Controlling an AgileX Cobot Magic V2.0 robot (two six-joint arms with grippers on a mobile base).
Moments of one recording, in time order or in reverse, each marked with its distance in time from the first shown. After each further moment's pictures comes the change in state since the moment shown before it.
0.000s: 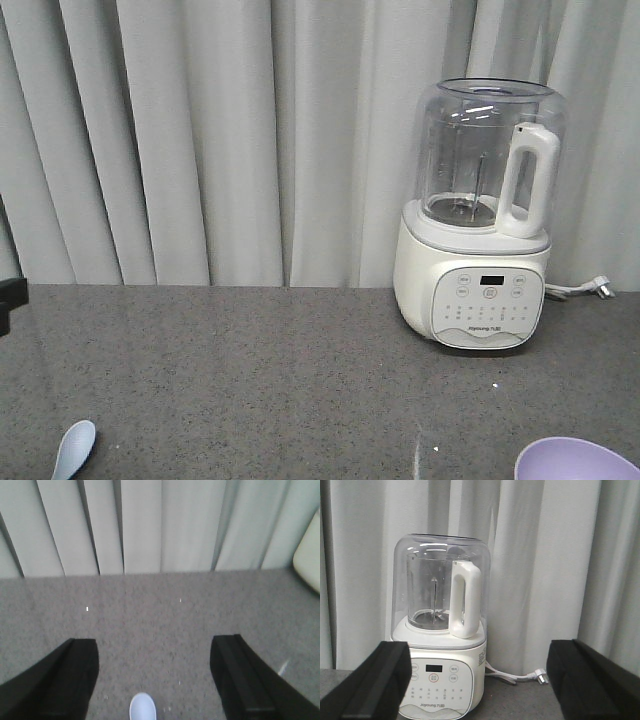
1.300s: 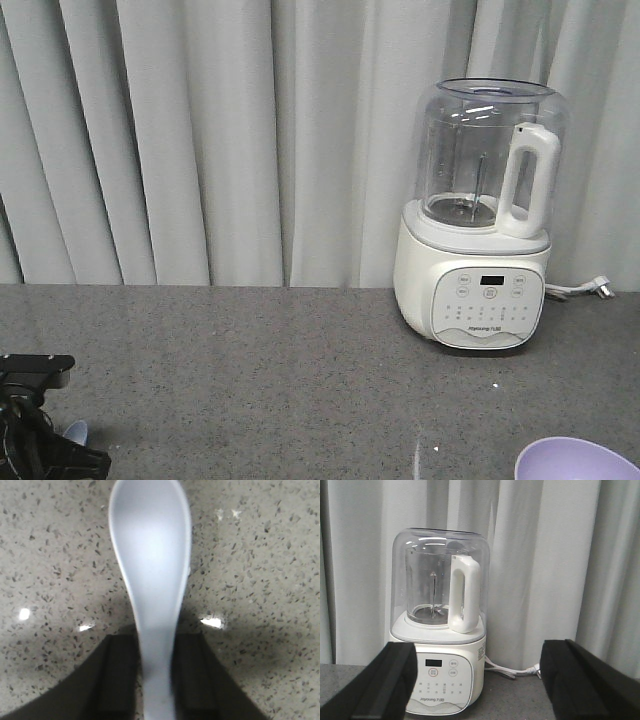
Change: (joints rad) left arm 0.000 0.599 -0.067 0.040 0.335 -0.065; right arm 0.000 0.000 0.000 0.000 0.019 0.000
